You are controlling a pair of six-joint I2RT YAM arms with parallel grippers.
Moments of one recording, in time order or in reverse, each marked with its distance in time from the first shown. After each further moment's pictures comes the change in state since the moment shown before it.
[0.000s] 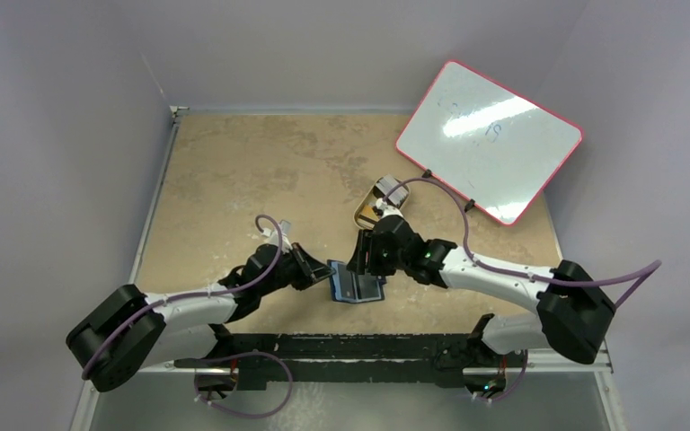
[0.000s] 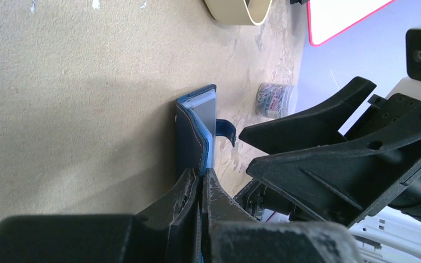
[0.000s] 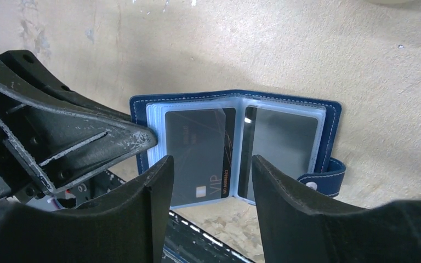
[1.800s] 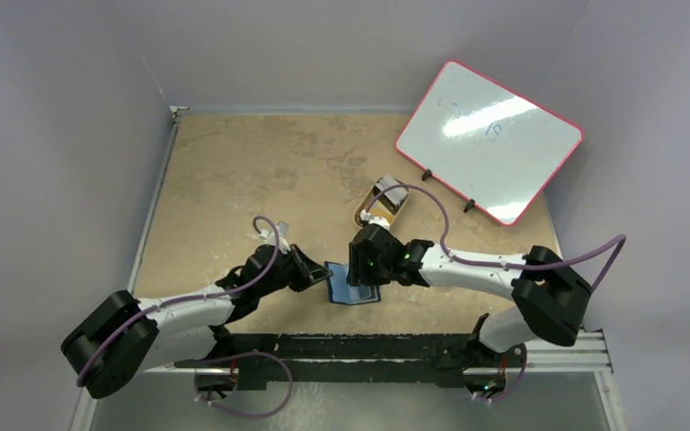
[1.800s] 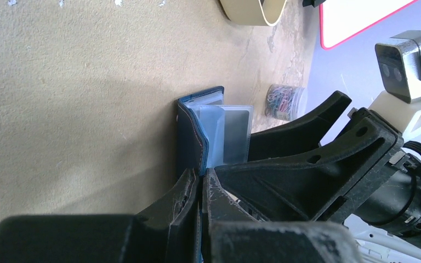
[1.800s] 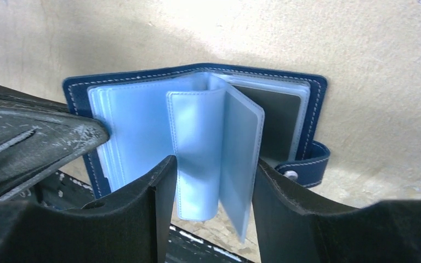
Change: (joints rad) left arm 0.000 -0.056 0.008 -0.103 -0.024 0.008; right arm 0.090 0.140 0.082 -0.116 0.080 -0.002
